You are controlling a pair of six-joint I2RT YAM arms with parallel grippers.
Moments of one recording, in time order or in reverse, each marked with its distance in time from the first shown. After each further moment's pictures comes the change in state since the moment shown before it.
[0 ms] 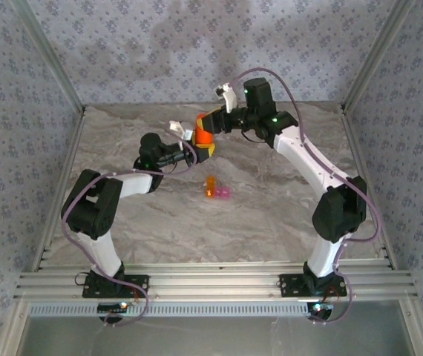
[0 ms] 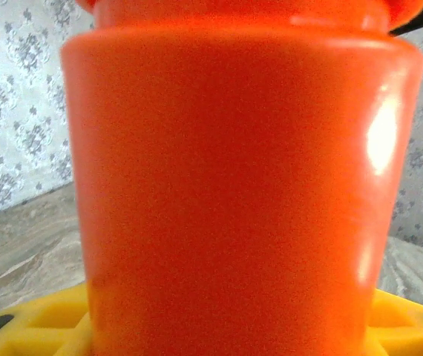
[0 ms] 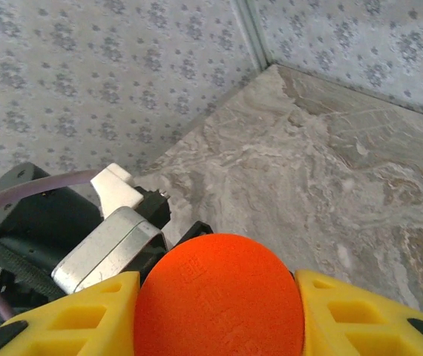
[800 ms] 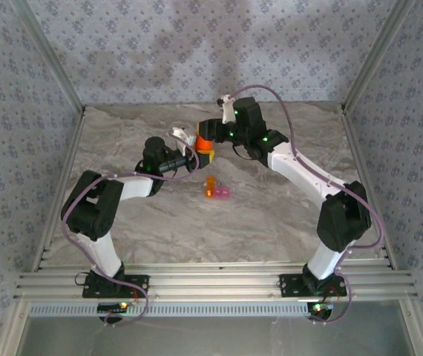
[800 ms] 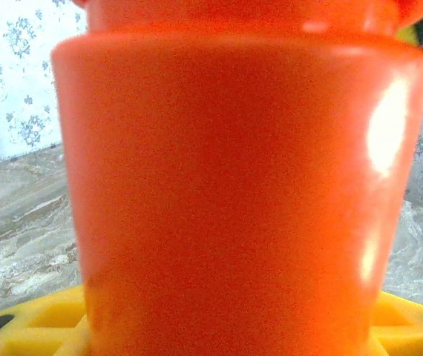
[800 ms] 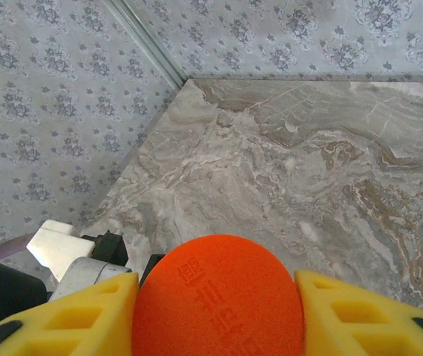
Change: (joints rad) left arm -0.015 -0.009 -0.041 -0.110 -0.087 0.080; right arm 0.082 -0.081 -0.220 0.190 0.339 0.283
